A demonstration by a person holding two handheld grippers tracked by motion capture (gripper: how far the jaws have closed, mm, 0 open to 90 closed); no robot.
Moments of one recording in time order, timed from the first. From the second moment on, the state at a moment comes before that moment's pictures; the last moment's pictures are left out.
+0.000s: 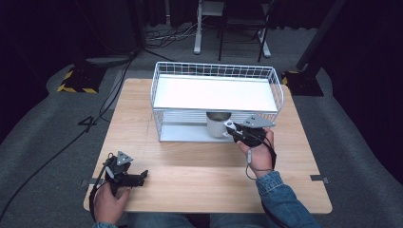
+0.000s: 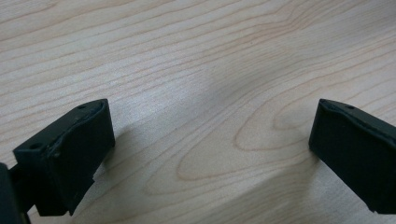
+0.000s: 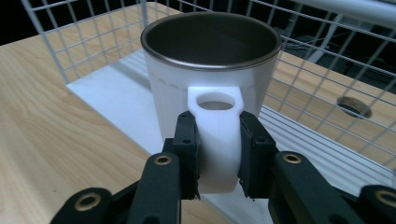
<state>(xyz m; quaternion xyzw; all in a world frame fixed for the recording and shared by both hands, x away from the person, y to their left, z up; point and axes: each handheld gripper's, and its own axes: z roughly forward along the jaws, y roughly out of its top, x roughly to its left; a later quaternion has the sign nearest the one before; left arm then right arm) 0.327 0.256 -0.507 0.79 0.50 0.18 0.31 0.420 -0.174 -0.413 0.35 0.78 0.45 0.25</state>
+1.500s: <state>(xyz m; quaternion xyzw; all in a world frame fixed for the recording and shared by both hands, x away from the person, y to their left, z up) 0.327 0.256 -0.507 0.79 0.50 0.18 0.31 0.453 -0.190 -0.442 0.41 0.76 0.43 0.26</state>
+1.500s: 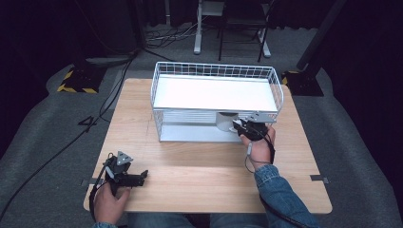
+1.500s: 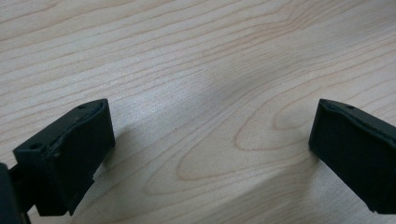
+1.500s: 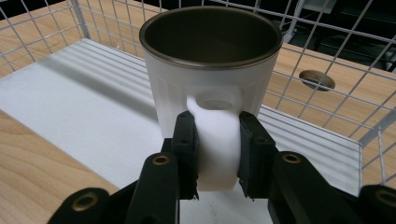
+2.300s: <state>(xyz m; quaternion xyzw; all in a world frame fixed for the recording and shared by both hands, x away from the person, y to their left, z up) 0.327 0.256 -0.507 0.79 0.50 0.18 0.31 0.446 -0.194 -0.439 0.41 0.76 0.43 0.26</state>
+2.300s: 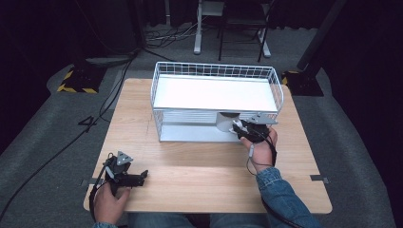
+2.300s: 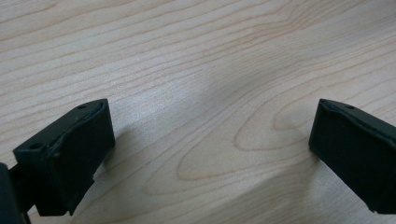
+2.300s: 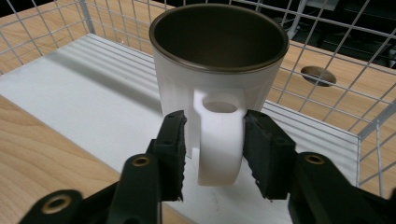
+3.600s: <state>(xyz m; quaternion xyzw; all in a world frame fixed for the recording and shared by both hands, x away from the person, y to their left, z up) 0.330 0.255 -0.507 0.79 0.50 0.18 0.31 0.366 -0.266 -0.413 0.39 0.78 0.43 0.21</state>
